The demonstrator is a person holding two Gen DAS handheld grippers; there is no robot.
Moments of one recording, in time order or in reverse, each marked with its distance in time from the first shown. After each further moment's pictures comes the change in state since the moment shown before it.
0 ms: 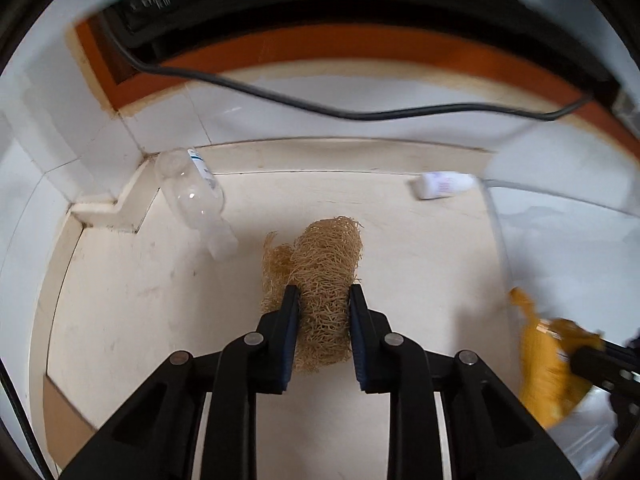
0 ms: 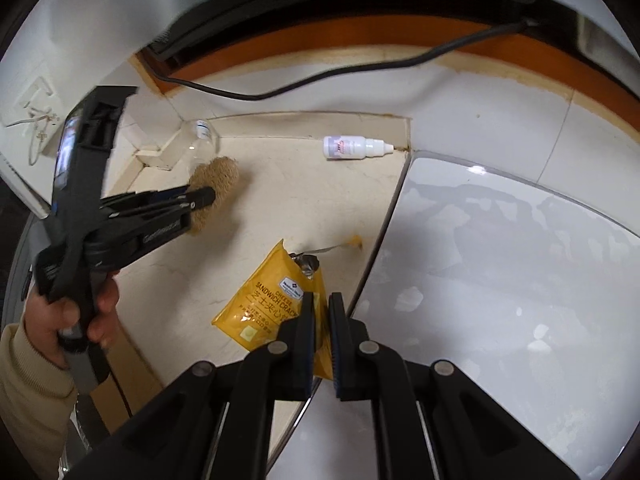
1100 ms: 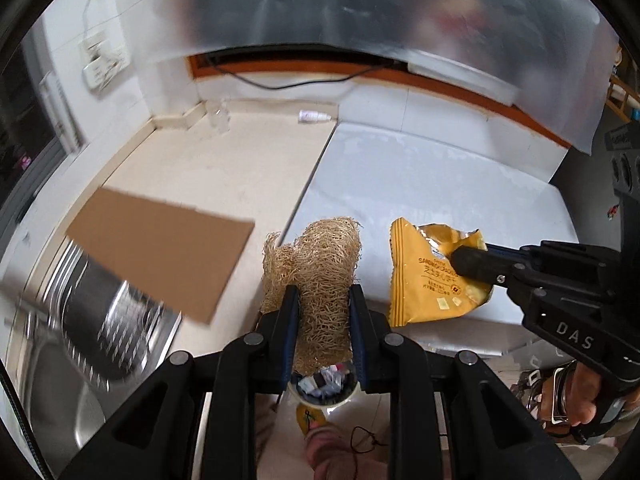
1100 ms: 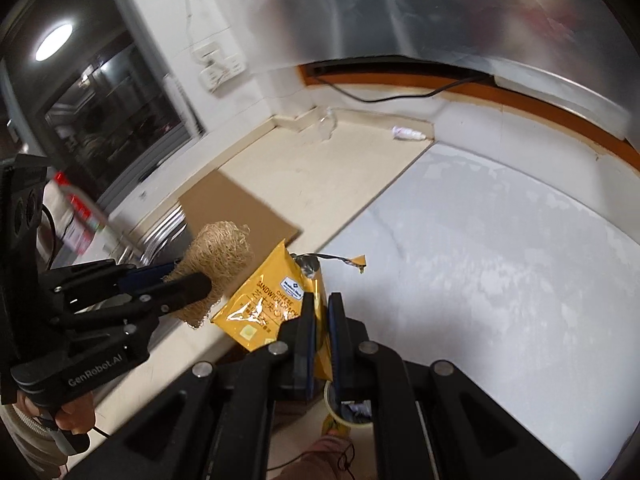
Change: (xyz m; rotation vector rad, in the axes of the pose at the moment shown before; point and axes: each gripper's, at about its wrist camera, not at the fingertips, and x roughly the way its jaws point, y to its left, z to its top) left arm -0.288 -0.226 -0.246 -0.198 -0.058 0.065; right arm -0.229 -0.053 -0.195 -0.298 -0.046 0.272
